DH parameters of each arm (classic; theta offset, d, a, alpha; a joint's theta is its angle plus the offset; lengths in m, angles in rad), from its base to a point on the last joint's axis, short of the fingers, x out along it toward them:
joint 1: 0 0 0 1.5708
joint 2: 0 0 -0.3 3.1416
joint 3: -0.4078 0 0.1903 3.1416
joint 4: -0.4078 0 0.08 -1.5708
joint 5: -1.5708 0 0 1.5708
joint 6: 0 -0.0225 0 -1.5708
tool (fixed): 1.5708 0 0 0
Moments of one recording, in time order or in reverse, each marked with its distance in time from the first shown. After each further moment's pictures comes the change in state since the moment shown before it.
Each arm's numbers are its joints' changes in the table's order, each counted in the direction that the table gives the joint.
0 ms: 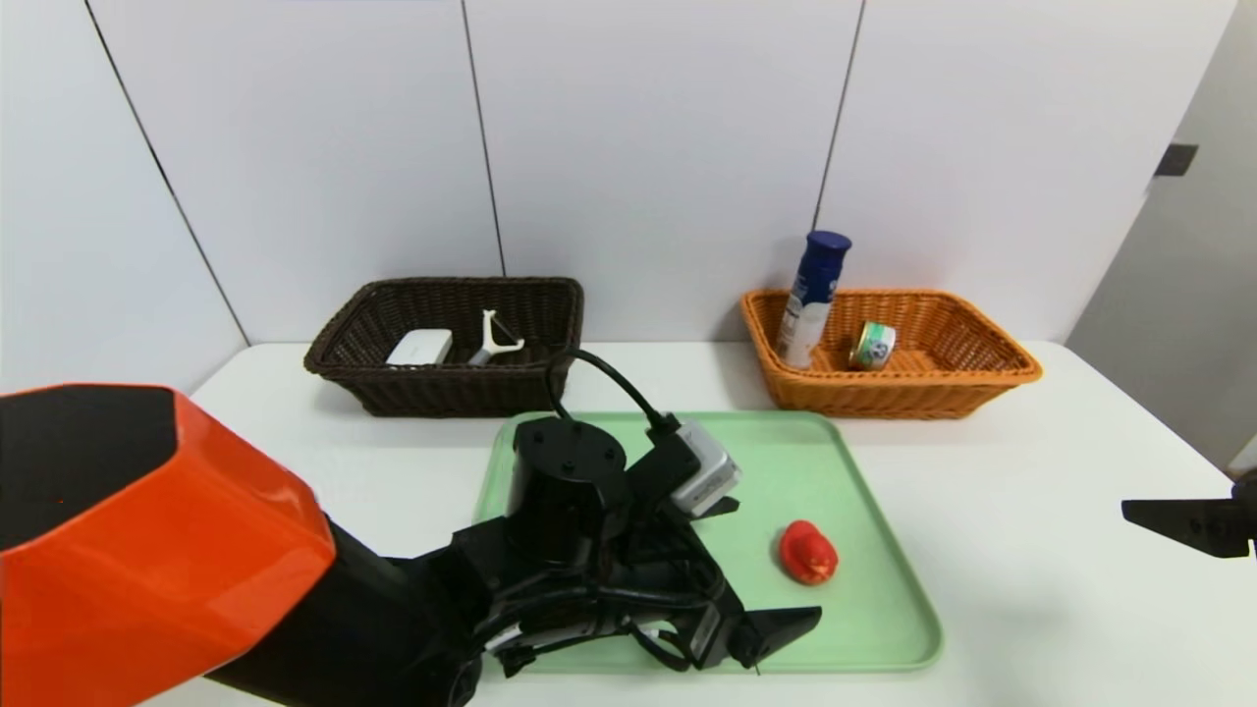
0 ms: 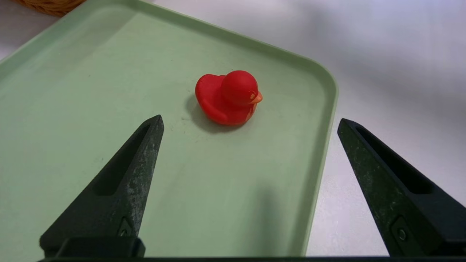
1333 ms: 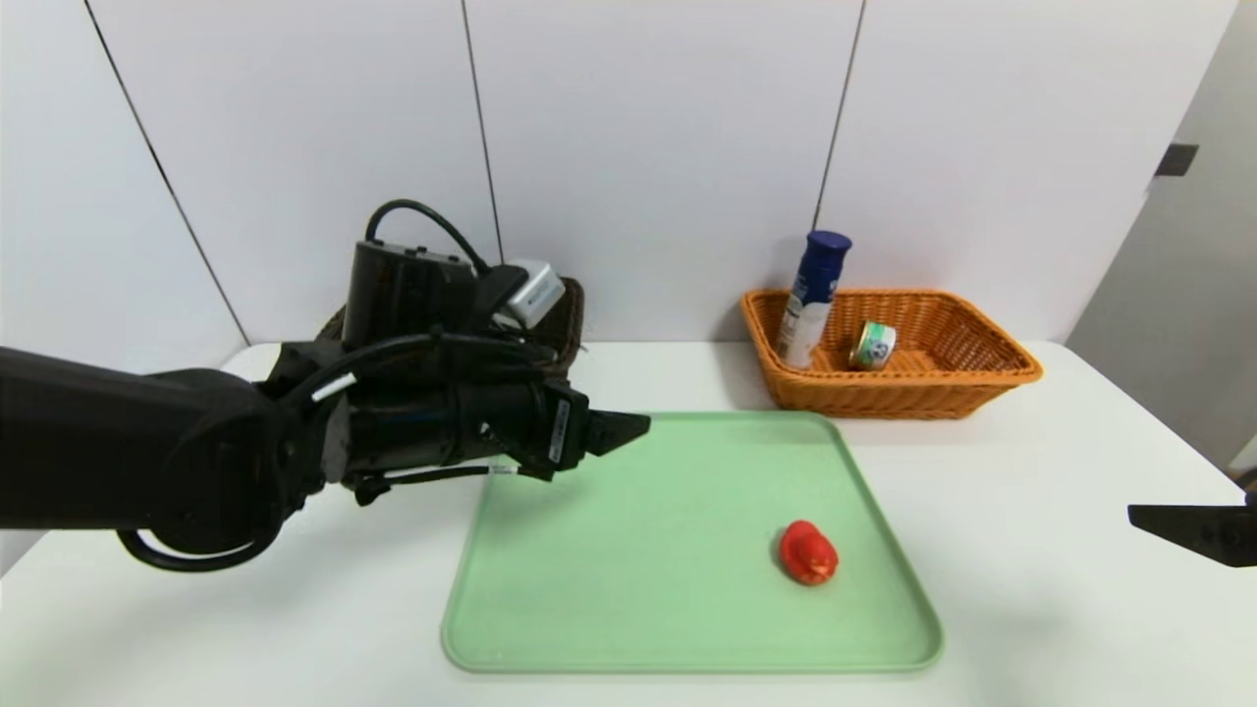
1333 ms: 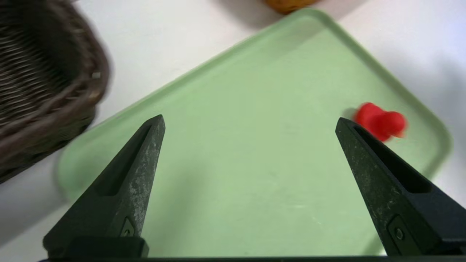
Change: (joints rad) left arm 0.281 0.263 -0.214 -0.591 0.131 0.110; right arm 0.012 0.027 0.004 -0.009 0.009 0.001
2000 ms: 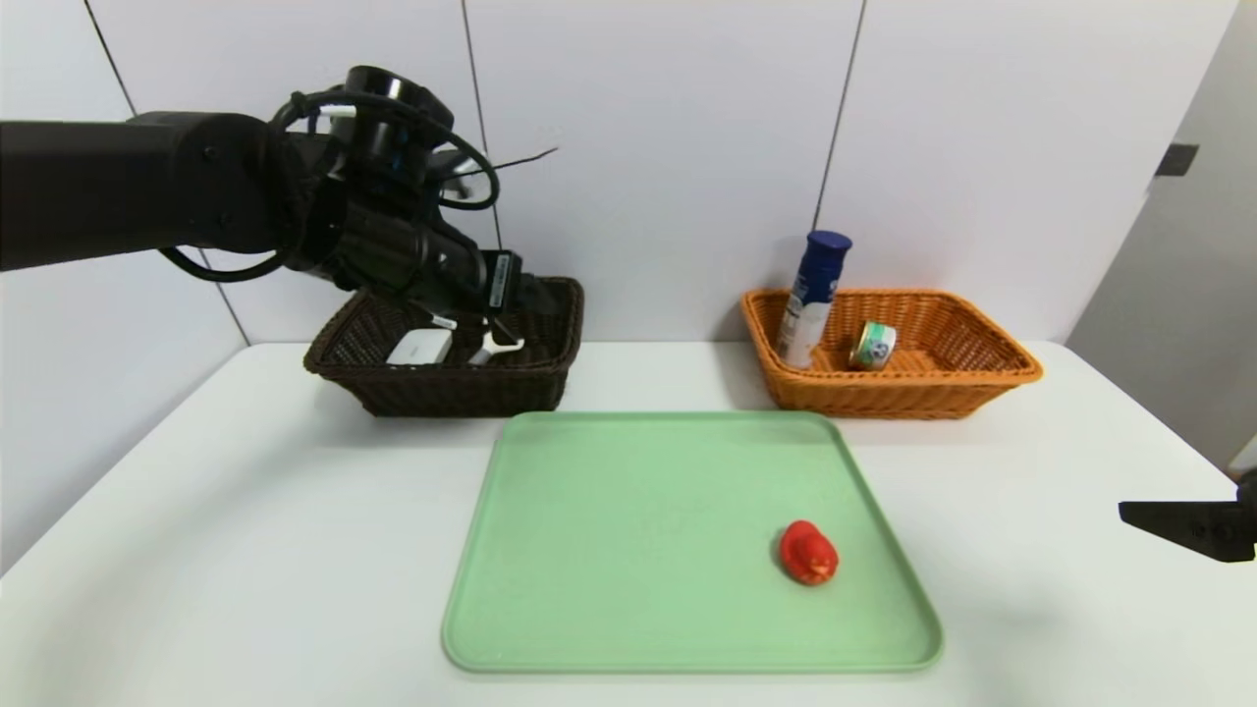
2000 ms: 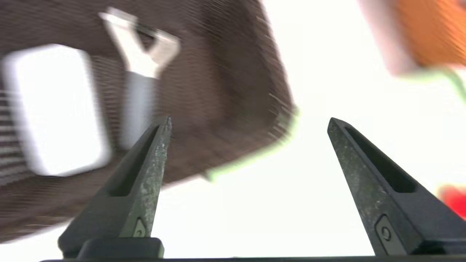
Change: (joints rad) left arm 0.195 -0.179 -0.772 -0.820 0.166 0.051; right arm 0.000 -0.013 -0.007 0.004 0.021 0.000
